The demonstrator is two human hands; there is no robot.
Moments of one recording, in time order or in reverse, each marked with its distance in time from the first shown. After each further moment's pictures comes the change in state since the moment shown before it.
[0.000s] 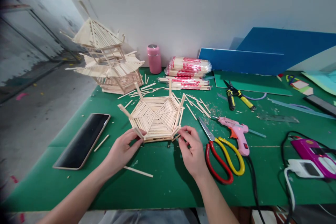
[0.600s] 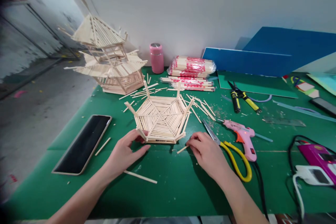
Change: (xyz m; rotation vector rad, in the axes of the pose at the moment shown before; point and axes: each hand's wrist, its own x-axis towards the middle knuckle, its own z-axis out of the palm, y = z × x) left_hand 0.002 -0.006 -0.004 -0.028 -0.031 -0.073; right_hand 0.020 0.007 -0.039 -0.520 -0.403 -0.167
